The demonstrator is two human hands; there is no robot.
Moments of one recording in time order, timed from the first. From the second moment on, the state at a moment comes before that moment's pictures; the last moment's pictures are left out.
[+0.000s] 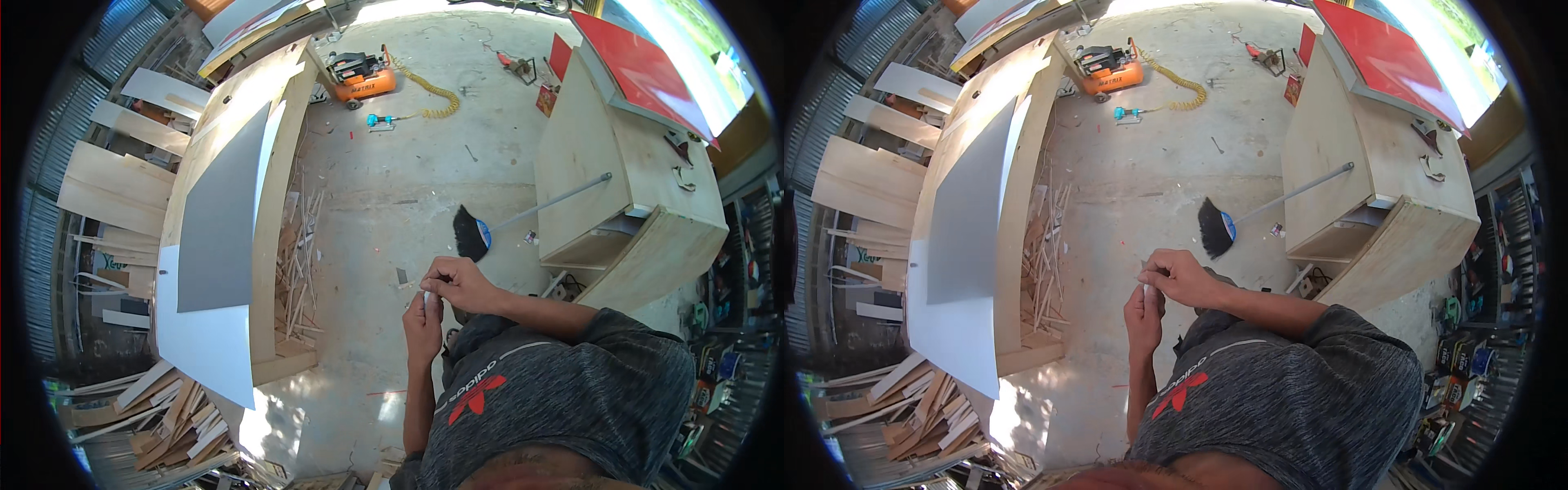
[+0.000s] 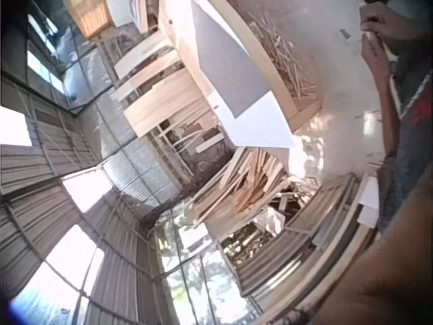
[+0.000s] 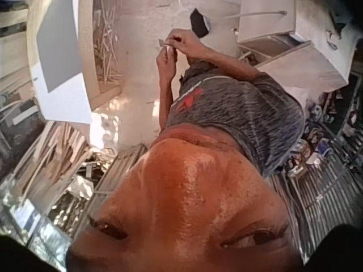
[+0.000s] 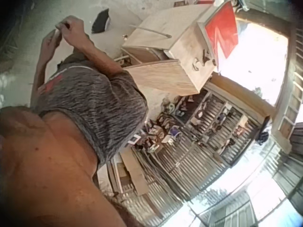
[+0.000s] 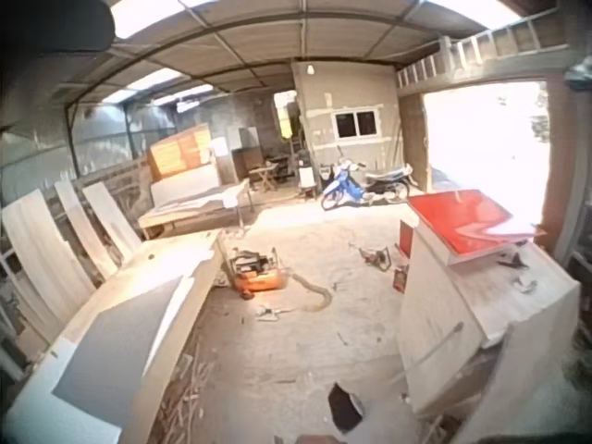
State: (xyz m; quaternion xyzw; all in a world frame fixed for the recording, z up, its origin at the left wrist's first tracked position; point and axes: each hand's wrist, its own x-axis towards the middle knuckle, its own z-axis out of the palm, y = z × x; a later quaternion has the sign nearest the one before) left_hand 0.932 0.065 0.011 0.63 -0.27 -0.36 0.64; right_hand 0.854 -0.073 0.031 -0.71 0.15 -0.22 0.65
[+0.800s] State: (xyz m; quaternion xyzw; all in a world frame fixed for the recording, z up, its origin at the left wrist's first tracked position) left_hand 1.257 -0.460 -0.008 0.62 -0.52 -0.22 0.55; right_hand 1.156 -0.510 0.004 -0.39 0.27 -0.41 0.78
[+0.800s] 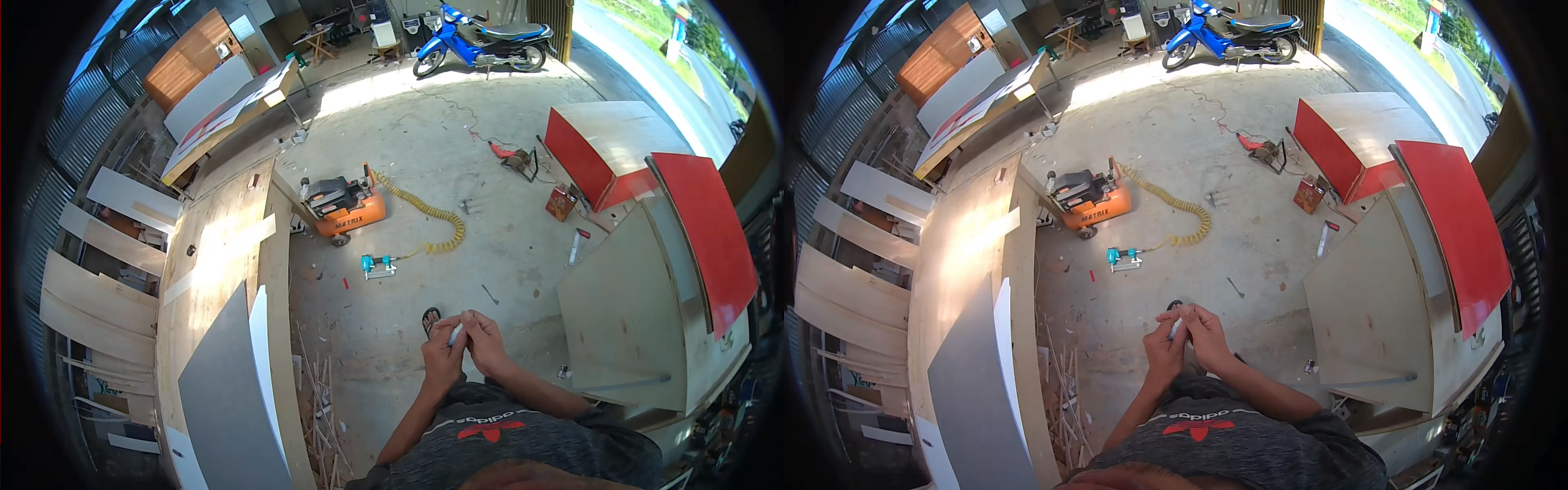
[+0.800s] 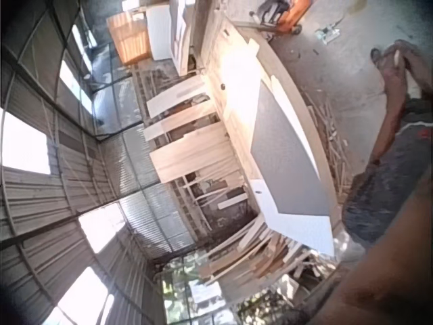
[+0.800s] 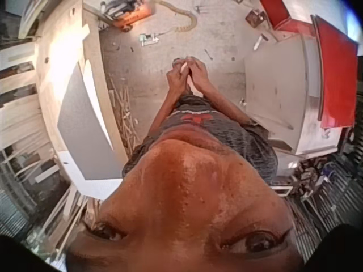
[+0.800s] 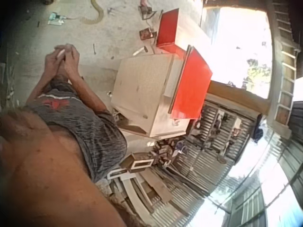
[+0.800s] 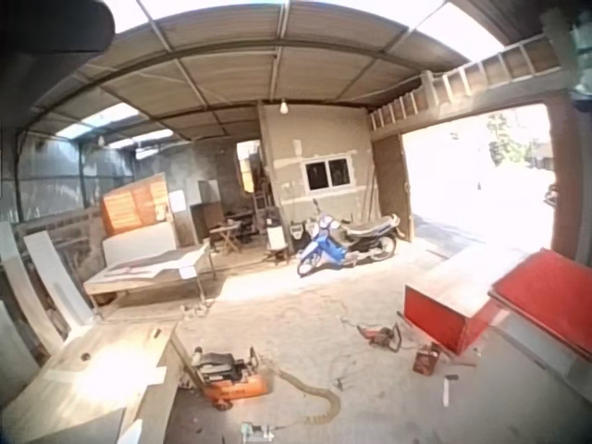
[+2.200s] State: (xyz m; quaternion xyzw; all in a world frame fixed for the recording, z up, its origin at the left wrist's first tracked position) left_hand 1.568 -1.561 -0.015 0.54 -0.45 -0.34 0.62; right_hand 1.447 -1.642 0.029 -0.69 0.22 -0.40 0.56
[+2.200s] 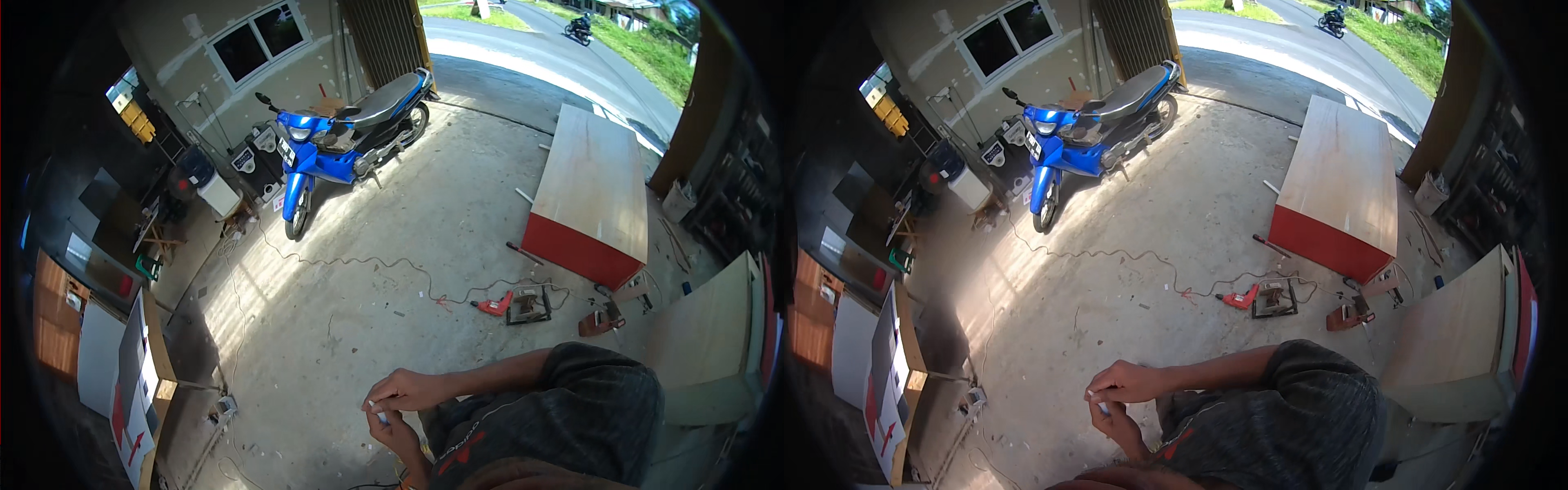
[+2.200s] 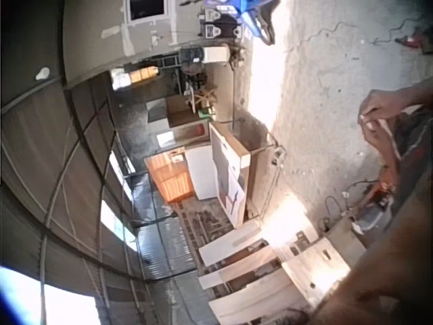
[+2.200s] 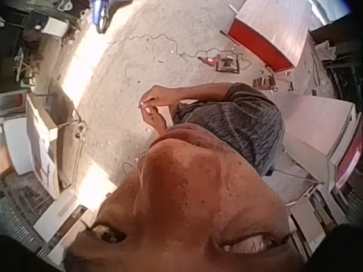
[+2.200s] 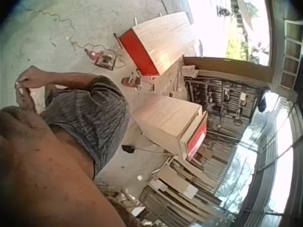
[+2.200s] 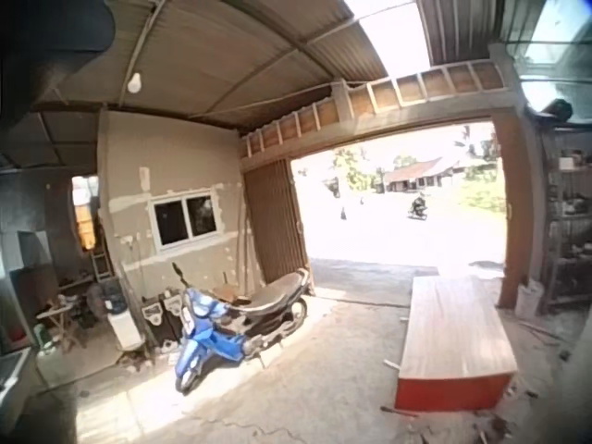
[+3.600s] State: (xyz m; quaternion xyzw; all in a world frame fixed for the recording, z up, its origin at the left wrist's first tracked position) left_hand 2.464 -2.431 -0.069 0.66 -0.38 -0.30 0.58; right_hand 2.271 -2.572 -0.044 -0.32 0.35 -0.25 0.84
